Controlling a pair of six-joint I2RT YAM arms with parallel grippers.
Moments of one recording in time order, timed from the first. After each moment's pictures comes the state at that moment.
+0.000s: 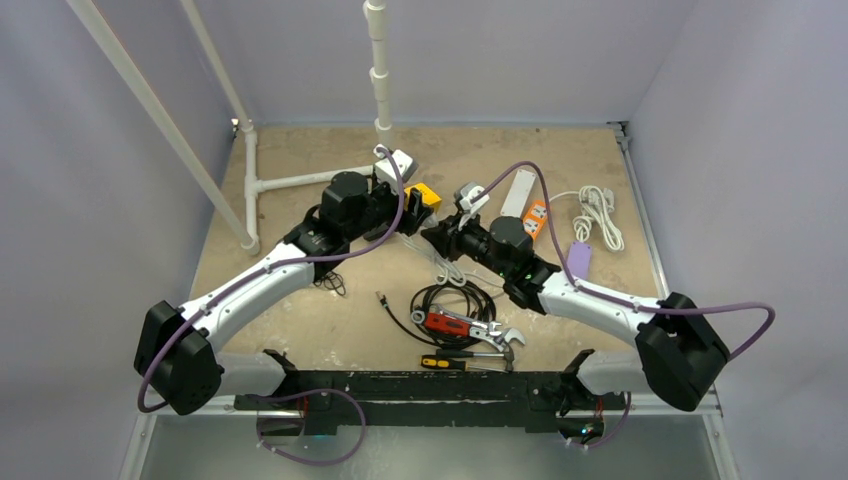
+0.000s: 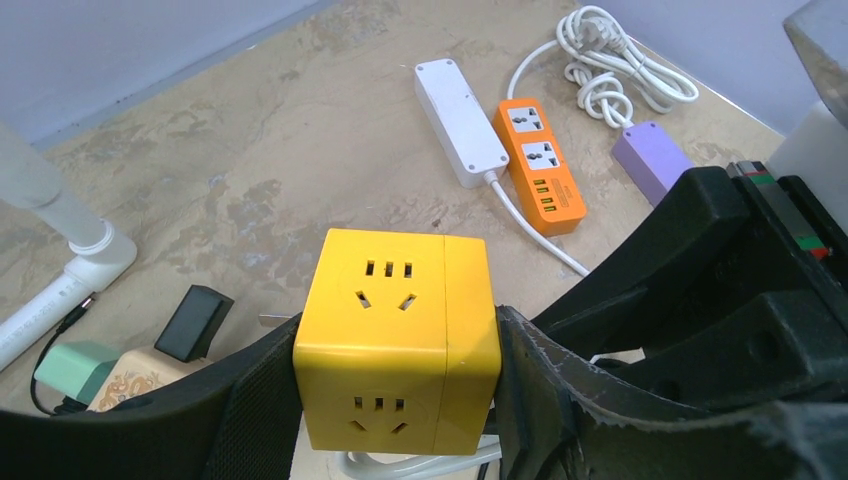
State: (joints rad) left arm -0.65 1.29 0.98 0.07 0.14 -0.05; right arm 0.78 1.29 0.67 0.51 -0.06 0.17
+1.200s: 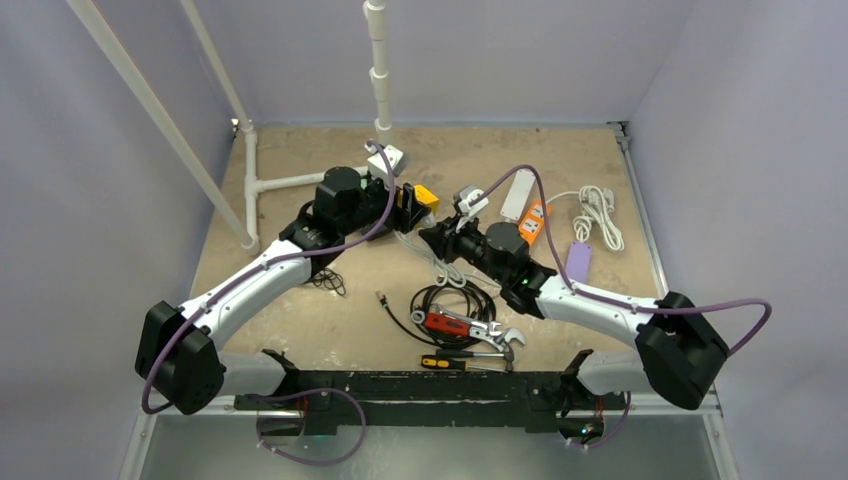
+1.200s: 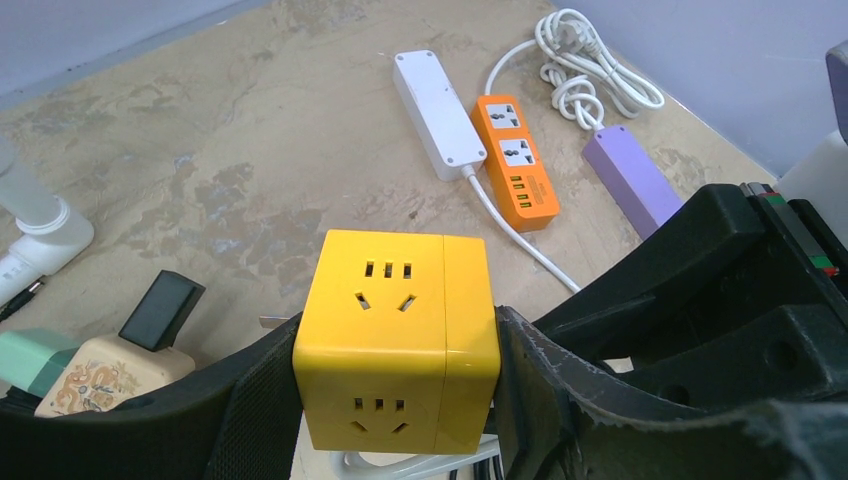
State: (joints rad) left arm -0.59 1.29 0.98 0.06 0.24 -0.14; right arm 0.82 1.29 0.65 0.56 0.00 0.20
